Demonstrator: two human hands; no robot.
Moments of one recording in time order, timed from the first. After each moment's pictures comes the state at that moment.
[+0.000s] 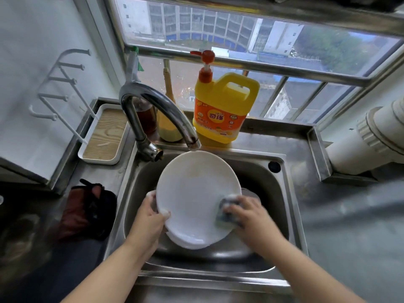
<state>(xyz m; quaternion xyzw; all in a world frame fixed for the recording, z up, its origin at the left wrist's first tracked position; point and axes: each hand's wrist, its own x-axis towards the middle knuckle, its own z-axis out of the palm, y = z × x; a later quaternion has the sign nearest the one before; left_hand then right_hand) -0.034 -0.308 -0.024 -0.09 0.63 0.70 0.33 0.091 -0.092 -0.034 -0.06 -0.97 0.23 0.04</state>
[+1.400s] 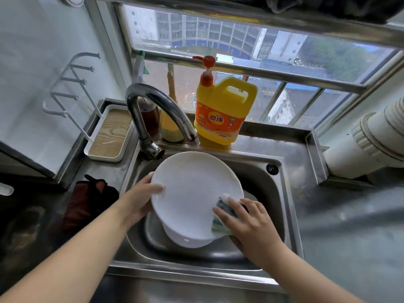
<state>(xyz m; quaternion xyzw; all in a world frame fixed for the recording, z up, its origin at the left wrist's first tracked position) -0.084 -0.313 0.010 -0.08 0.62 0.64 0.45 0.107 -0.103 -0.010 0.06 -0.99 -0.01 0.10</state>
